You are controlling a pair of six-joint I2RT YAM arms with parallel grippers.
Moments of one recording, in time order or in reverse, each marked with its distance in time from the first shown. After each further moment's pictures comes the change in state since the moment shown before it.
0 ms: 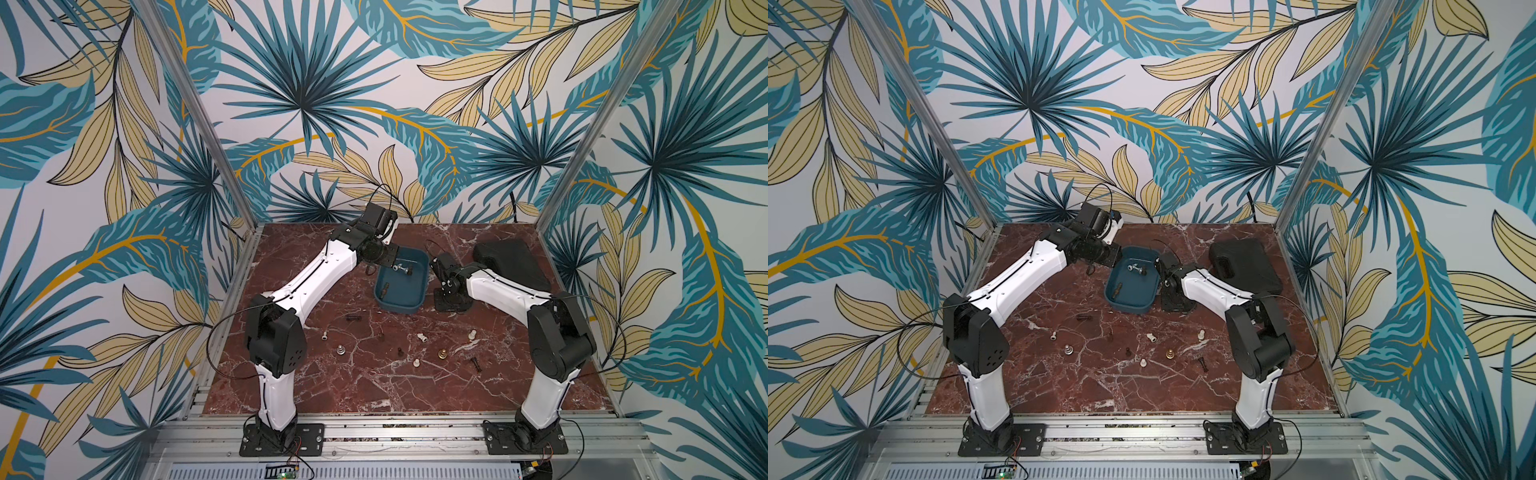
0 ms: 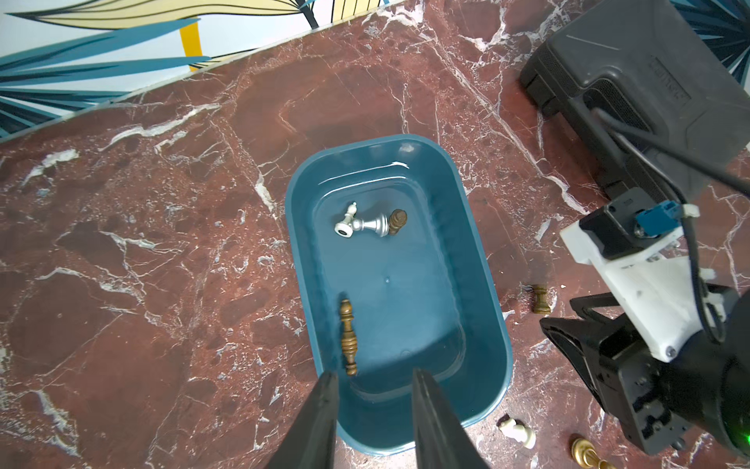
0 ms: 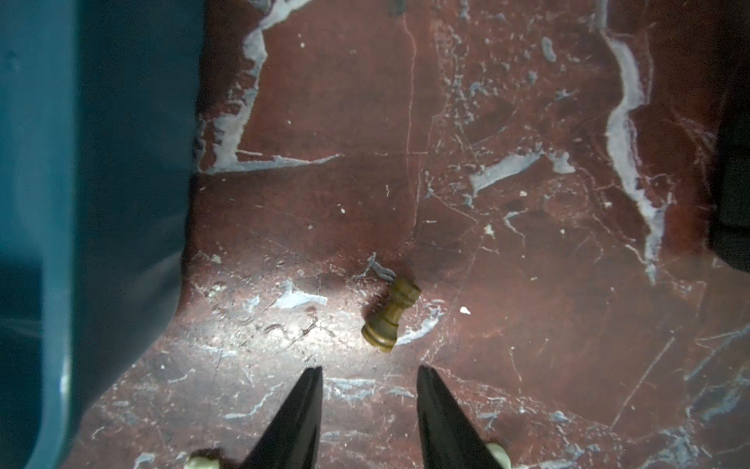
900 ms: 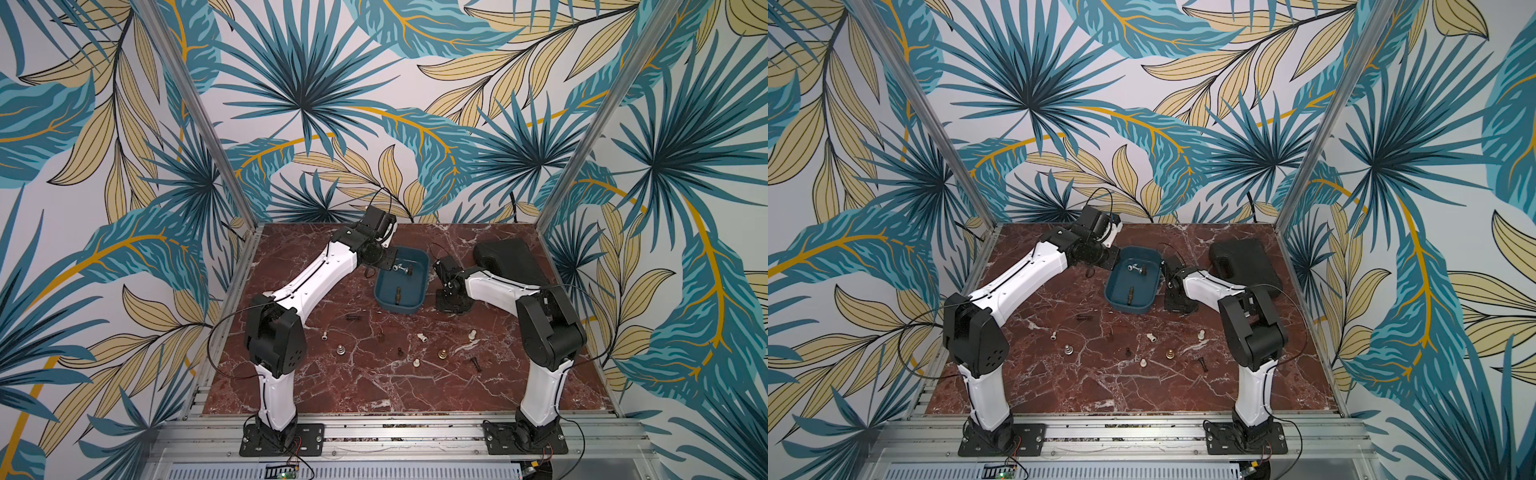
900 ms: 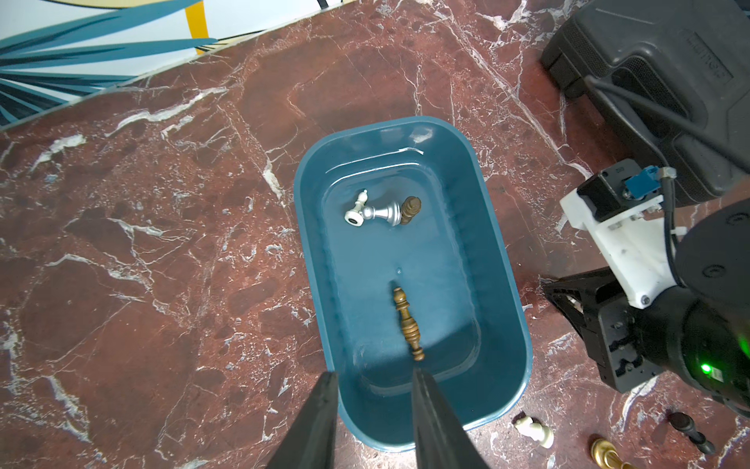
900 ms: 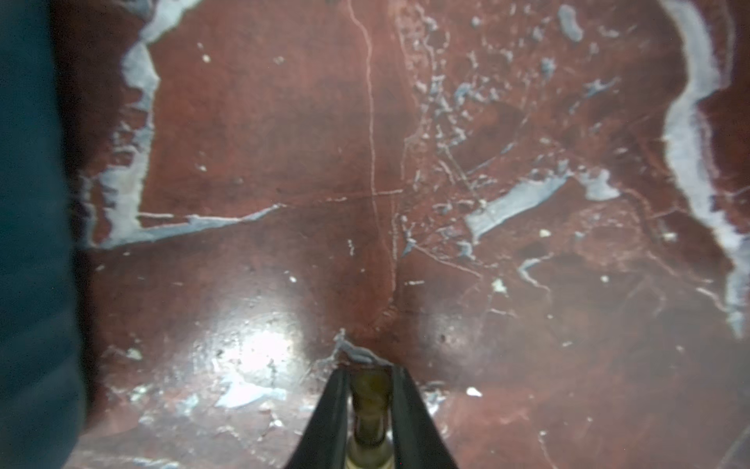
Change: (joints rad) left arm 0.002 -0.002 -0.034 0.005 -0.028 0.006; right arm -0.052 0.079 -0.043 0.120 -0.025 0.037
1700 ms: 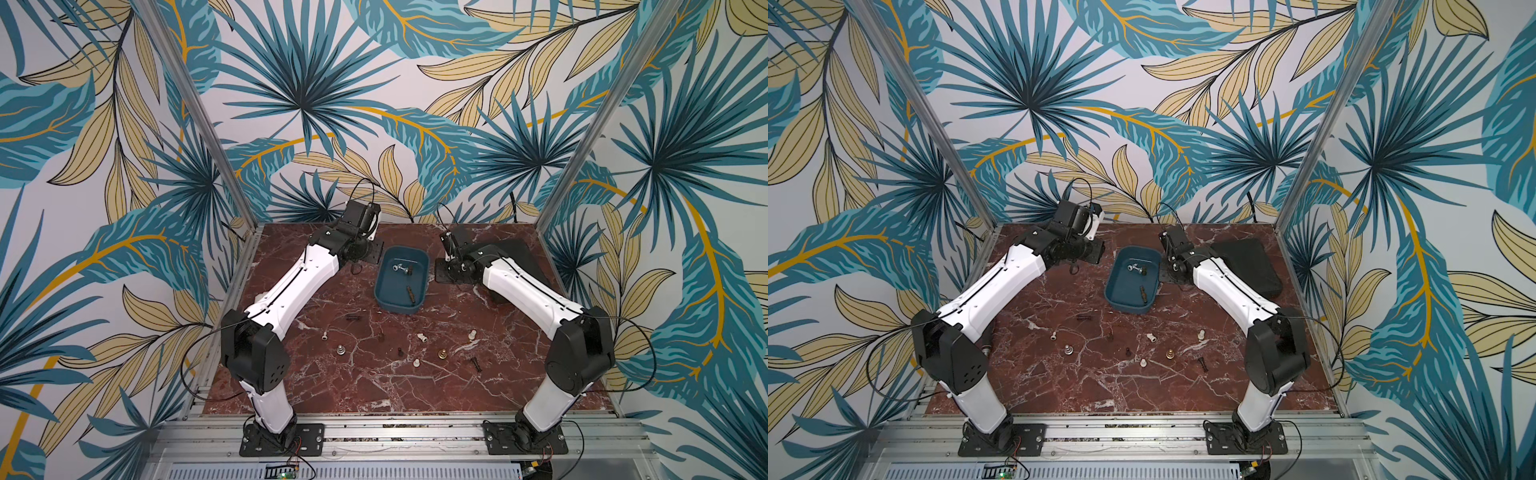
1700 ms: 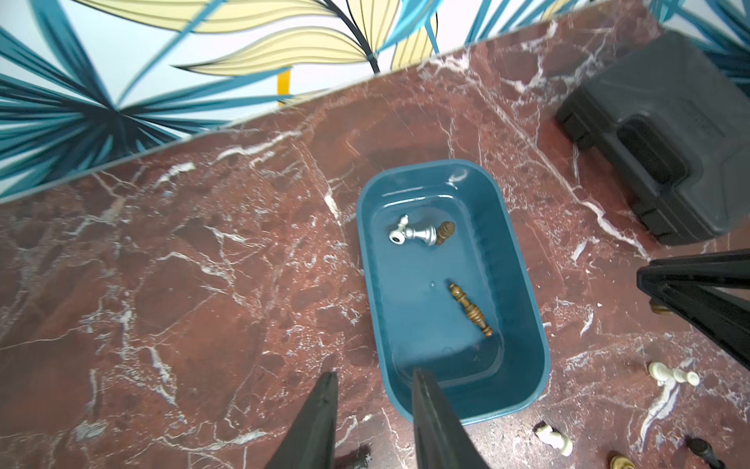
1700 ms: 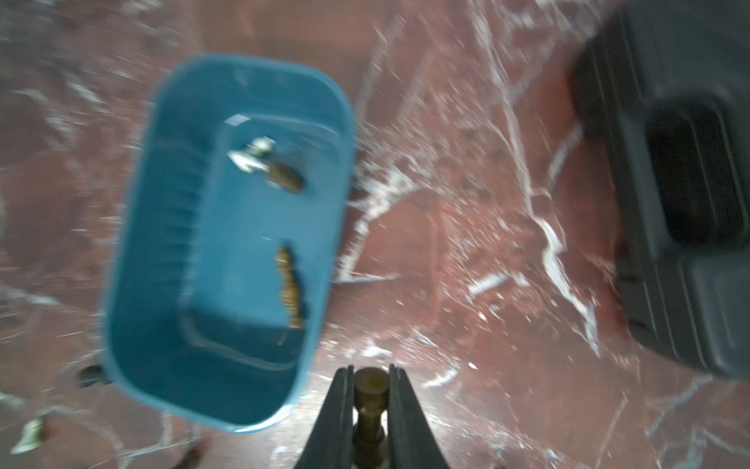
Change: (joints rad) left arm 0.054 -0.175 -0.093 0.046 -0.063 0.013; right arm 0.060 -0.180 0.278 -0.098 -0.011 -0.057
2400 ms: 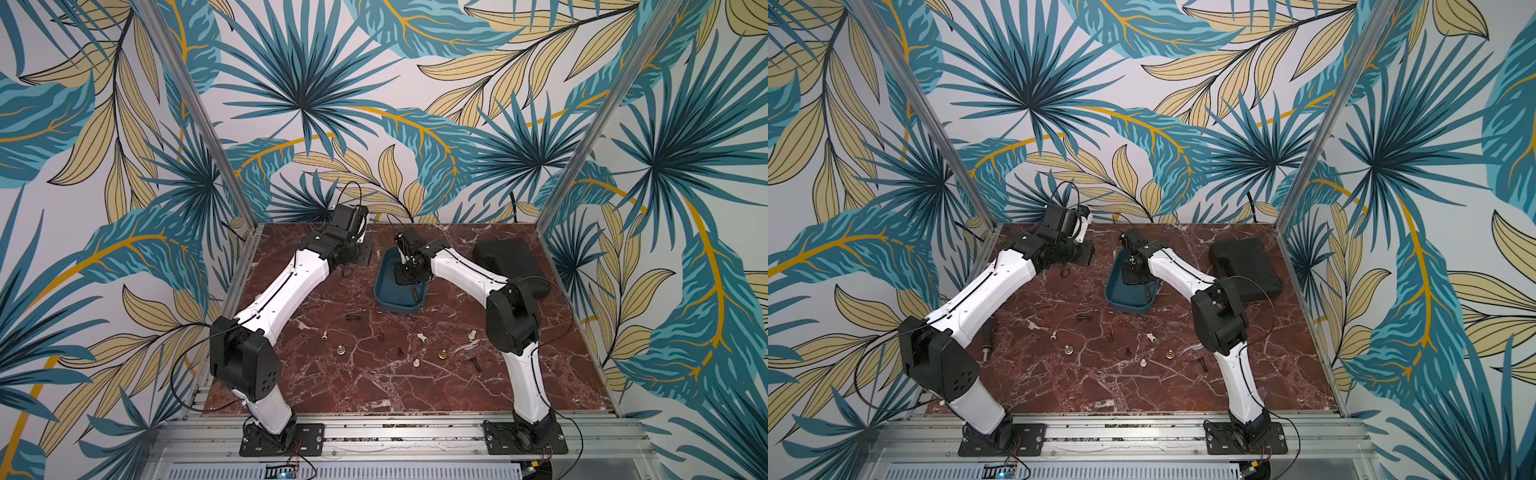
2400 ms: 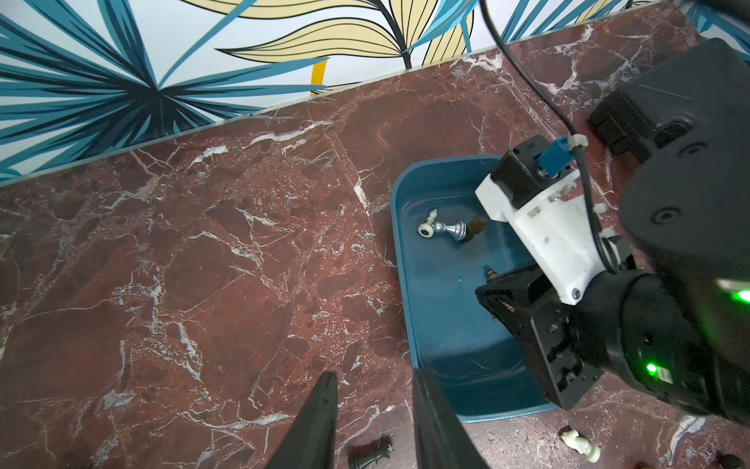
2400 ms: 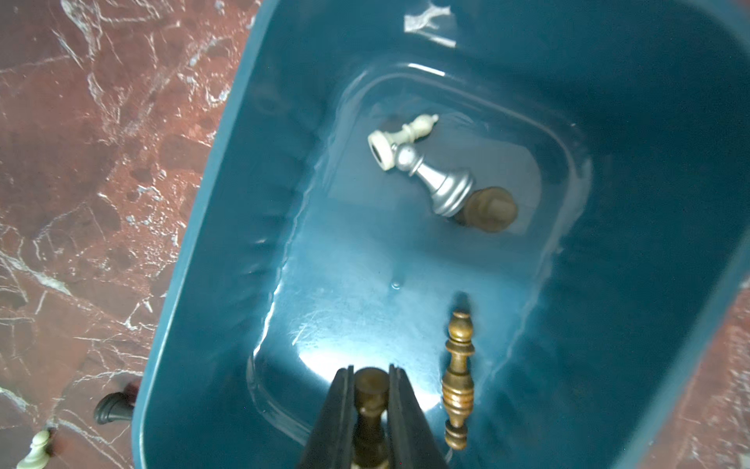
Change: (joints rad) left arm 0.046 -0.046 -0.091 0.034 -0.006 -0.002; right arm 0.101 0.463 0.356 -0.045 -0.117 -0.031
